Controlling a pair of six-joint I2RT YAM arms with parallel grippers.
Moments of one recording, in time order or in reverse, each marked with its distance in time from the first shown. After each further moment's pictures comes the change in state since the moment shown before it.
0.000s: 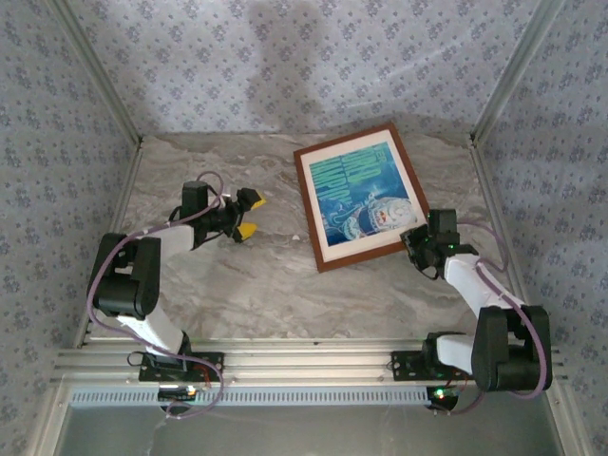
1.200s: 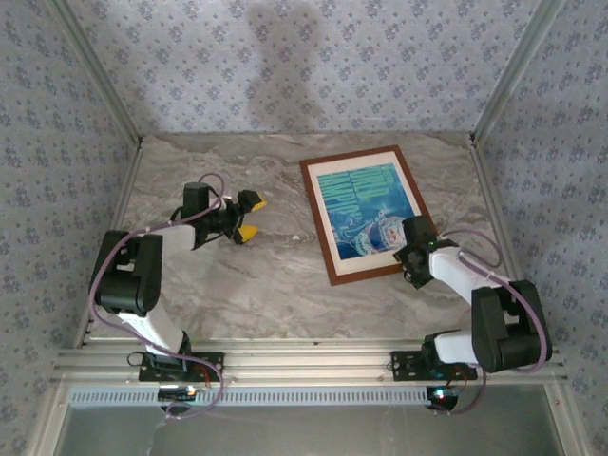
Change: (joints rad) left arm 0.000 0.025 0.000 0.002 0.015 0.000; right arm 0.163 0.128 0.028 -0.208 0.275 0.039
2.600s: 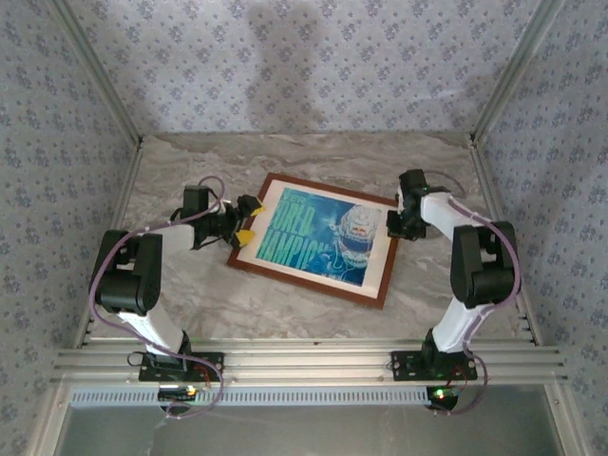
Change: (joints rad) left arm 0.018 0.000 0.002 -0.105 -0.014 0.084; right arm -0.073 0.430 0.551 -0.197 -0.225 -0.994
